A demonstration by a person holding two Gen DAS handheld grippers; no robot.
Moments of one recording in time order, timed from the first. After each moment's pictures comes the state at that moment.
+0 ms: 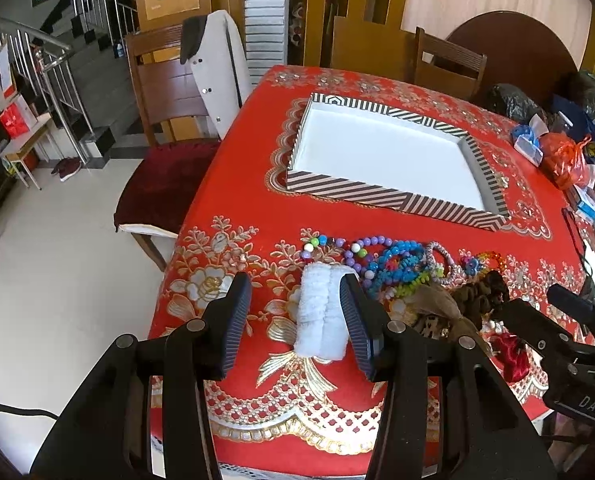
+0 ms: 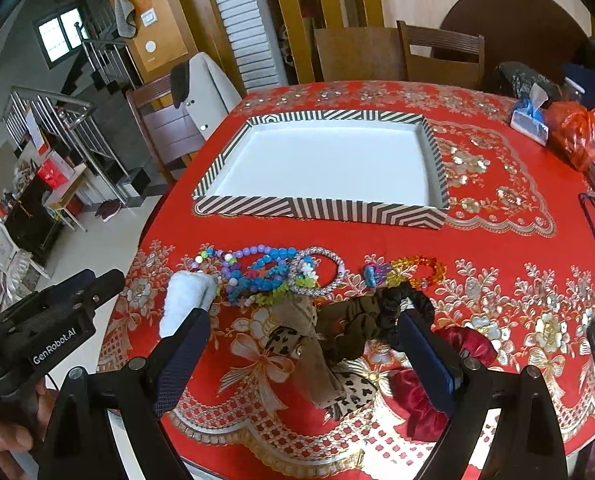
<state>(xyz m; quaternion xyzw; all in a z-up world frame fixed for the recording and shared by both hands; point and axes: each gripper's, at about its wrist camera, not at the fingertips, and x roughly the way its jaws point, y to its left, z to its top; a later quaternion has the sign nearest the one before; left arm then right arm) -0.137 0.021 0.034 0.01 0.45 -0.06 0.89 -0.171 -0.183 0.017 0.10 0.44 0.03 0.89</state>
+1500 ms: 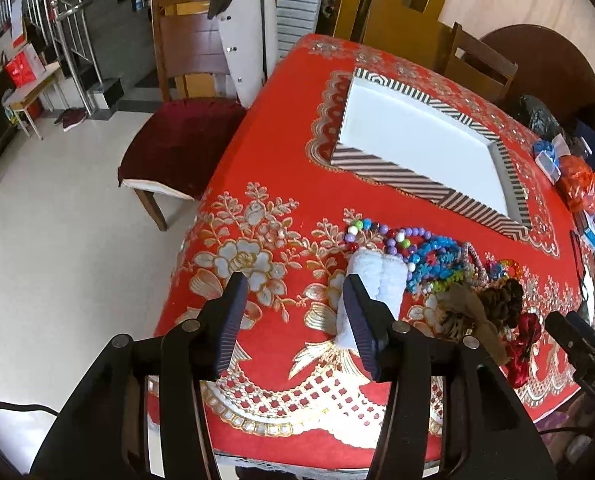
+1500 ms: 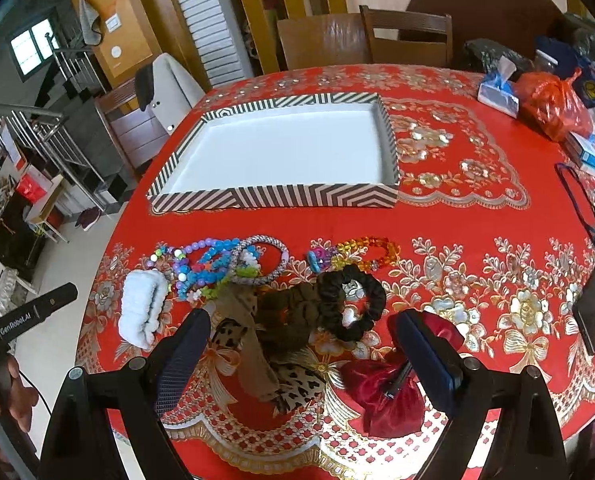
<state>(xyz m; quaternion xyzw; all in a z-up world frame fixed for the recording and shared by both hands) -0.117 0.064 0.014 -0.05 0.51 -0.04 0.86 -0.173 -0.223 -0.001 0.12 0.46 -0.01 0.88</state>
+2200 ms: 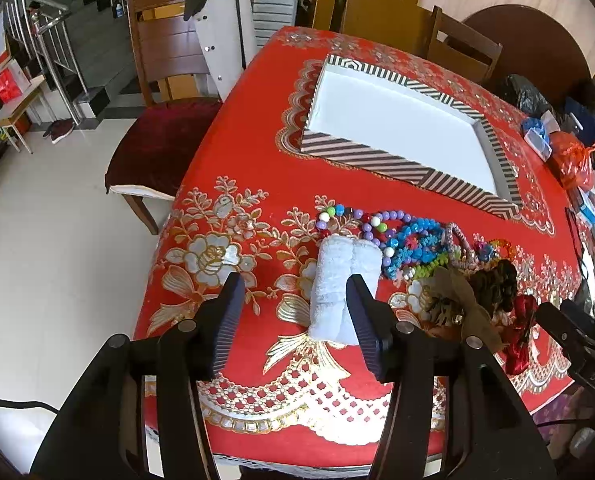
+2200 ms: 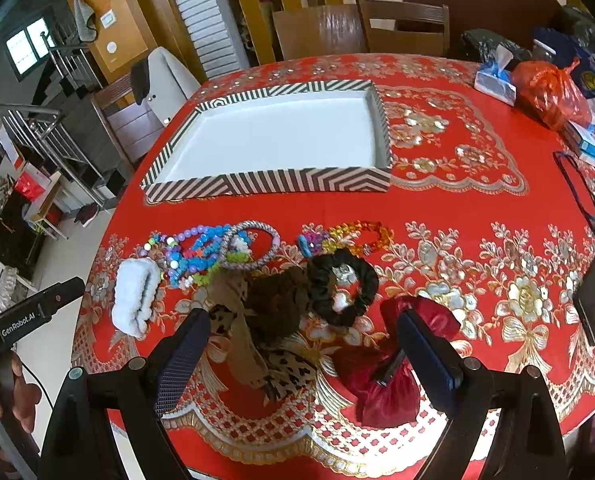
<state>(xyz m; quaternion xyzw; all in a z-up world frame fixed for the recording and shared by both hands) -0.119 0.040 0.009 -0.02 0.51 -0.06 0.86 -0.183 -0.232 -0.009 0.13 0.48 -0.01 0.87</state>
